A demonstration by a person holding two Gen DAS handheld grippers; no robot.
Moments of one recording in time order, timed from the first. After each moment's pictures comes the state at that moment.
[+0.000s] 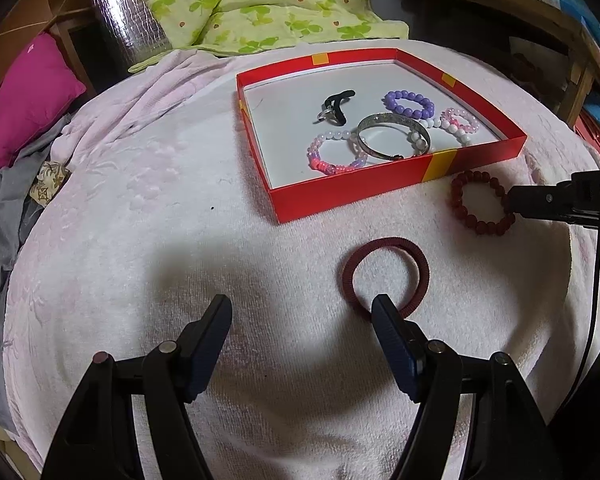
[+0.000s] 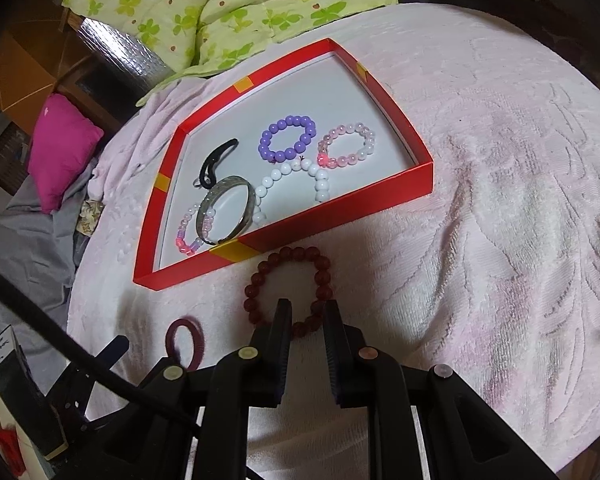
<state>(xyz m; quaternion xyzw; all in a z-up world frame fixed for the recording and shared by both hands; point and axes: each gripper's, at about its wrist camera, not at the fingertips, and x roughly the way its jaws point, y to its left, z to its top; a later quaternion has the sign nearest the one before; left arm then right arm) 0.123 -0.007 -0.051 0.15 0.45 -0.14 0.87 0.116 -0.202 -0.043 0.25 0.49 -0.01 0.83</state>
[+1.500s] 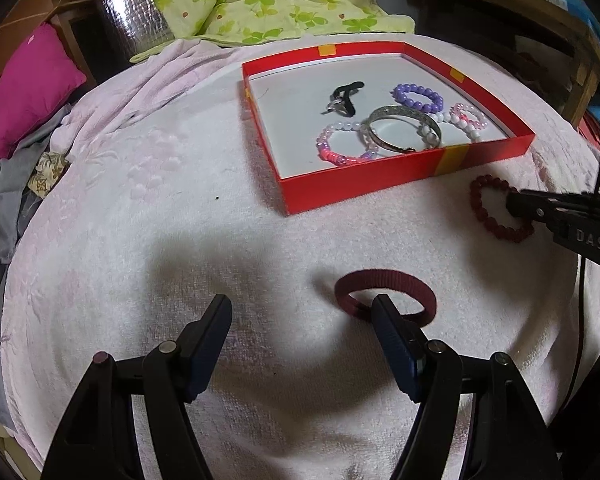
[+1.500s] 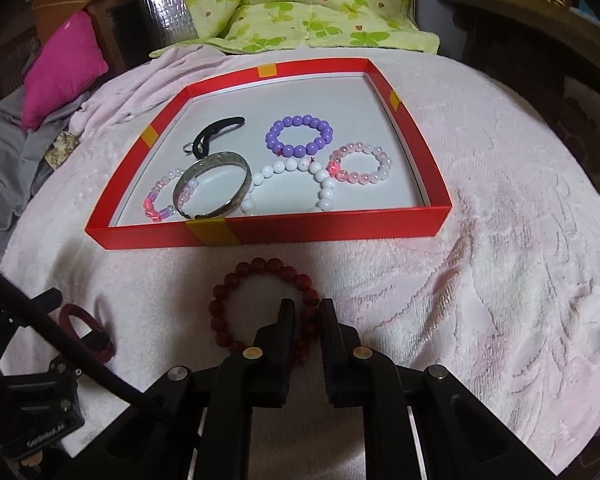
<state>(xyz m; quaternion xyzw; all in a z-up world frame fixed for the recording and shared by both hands) 0.130 0.001 -0.054 0.14 0.47 -0.13 0.86 0.128 -0.177 -0.052 0.08 0.48 -0.03 0.87</state>
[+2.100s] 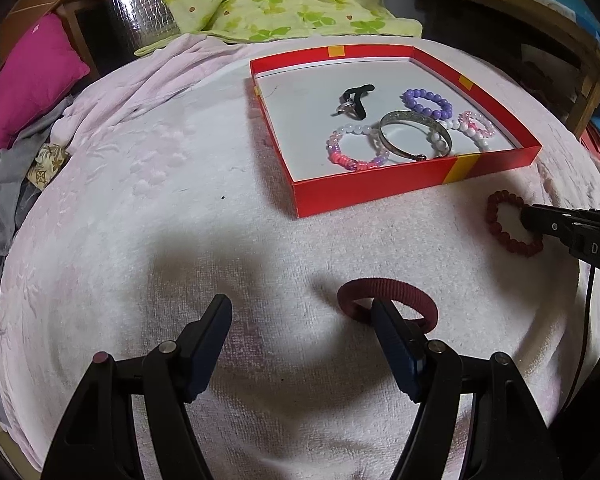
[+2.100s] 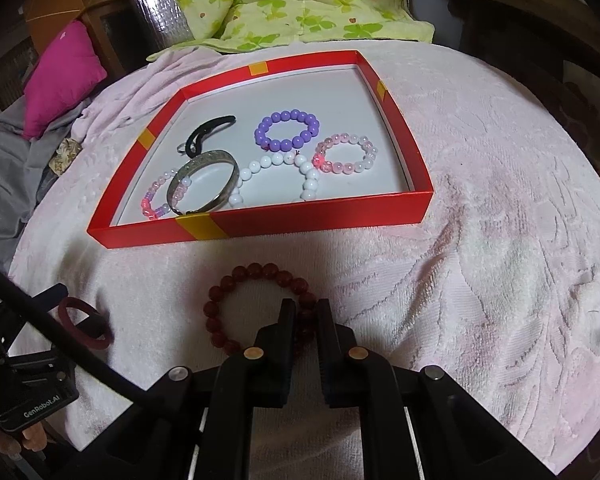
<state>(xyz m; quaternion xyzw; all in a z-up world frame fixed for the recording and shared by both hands) 0.136 0.005 -0.053 0.13 0.47 -0.13 0.86 0.121 -0.188 -0.054 0.10 0.49 -0.02 0.87</state>
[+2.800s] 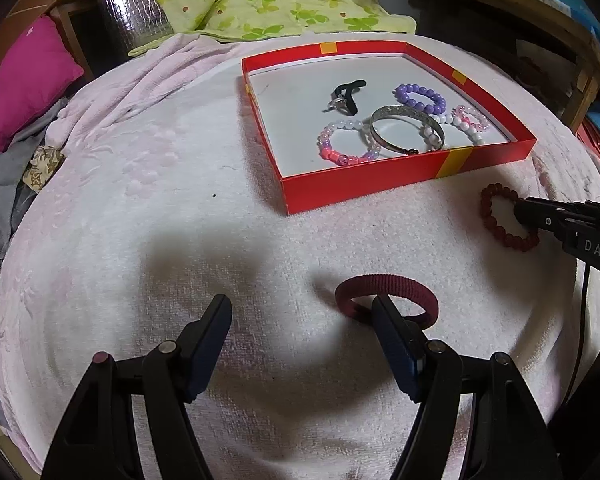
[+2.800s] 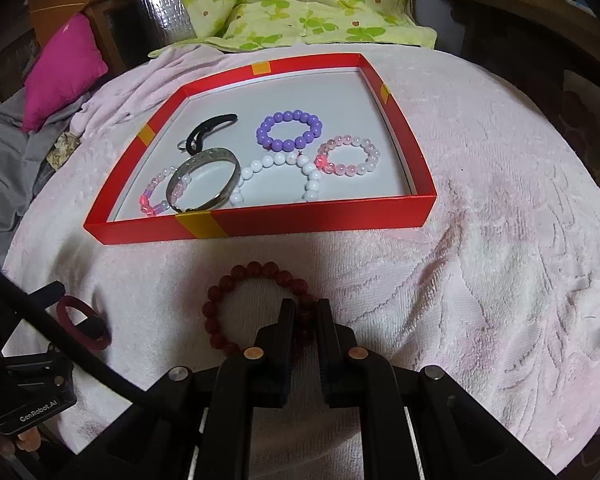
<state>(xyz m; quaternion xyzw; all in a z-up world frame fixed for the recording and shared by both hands) 0.134 0.002 -0.056 0.13 0.47 -0.14 0.86 0.124 -0.184 -0.055 0.08 0.49 -0.02 0.87</state>
